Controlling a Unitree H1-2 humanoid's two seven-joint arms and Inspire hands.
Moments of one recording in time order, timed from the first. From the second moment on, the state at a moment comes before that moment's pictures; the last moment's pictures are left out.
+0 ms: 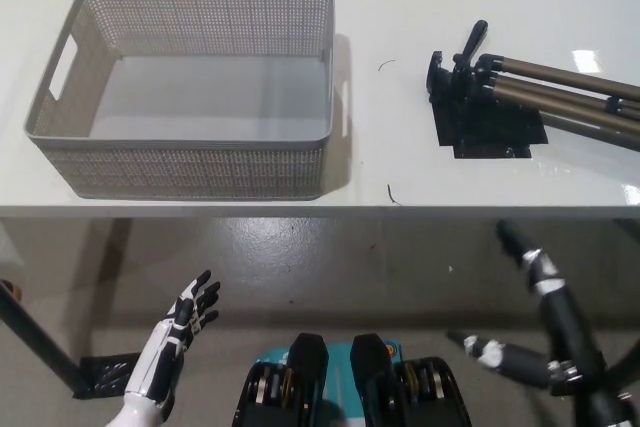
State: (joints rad) left_arm -0.03 0.13 -0.02 0.22 -0.04 -0.23 -0.13; right_arm 0.00 -0.19 0.09 -0.15 -0.12 -0.29 0.06
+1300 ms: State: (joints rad) left_arm -0.02 0.13 -0.02 0.23 -0.04 -0.23 -0.13; right_arm -1.22 -0.41 0.34 1.12 -0.38 0.11 0.21
